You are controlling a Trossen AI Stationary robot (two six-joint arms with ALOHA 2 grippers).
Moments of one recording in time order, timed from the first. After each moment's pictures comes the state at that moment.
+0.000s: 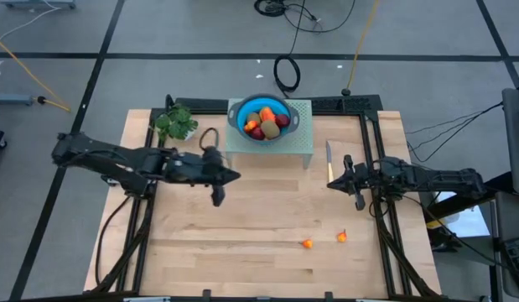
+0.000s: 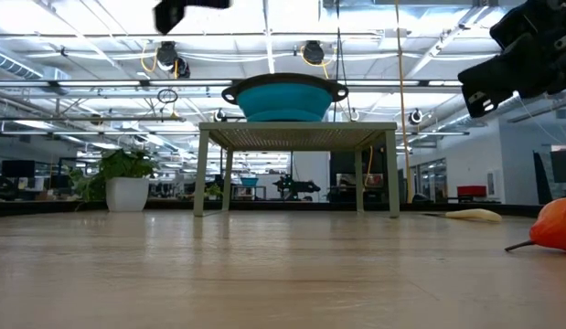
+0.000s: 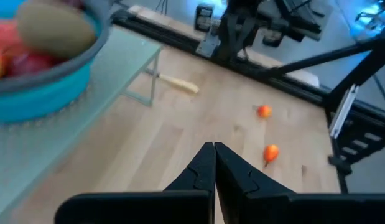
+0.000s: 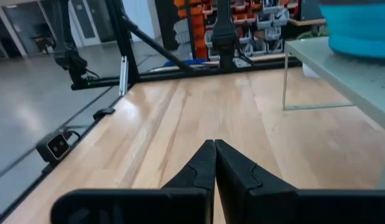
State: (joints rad) left arm -0.18 1.19 1.06 -0.33 -0.29 -0.45; right arm -0.02 0.15 0.14 -0.10 -0.19 0.14
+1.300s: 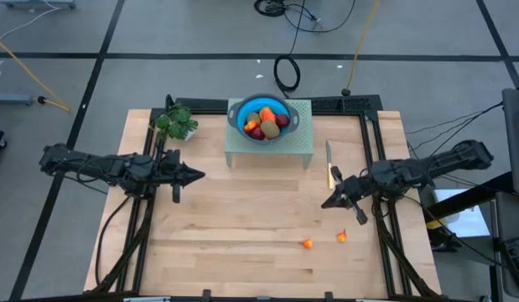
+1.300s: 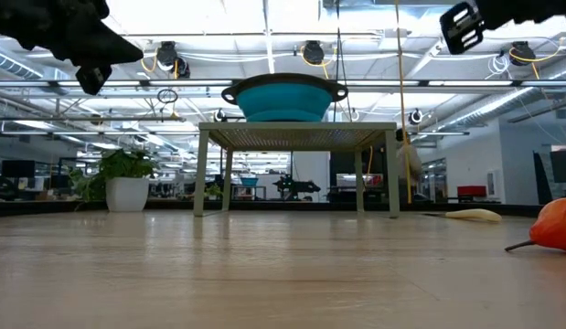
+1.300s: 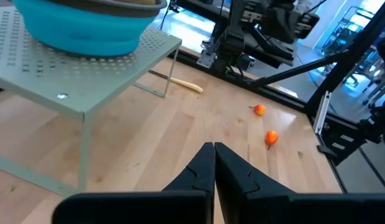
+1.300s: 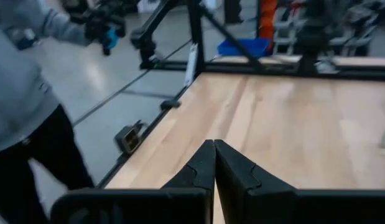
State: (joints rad) left arm -0.18 0.45 0.38 -0.16 -0.27 -0.41; right arm 0.26 0.64 0.46 0.00 -0.18 0.11
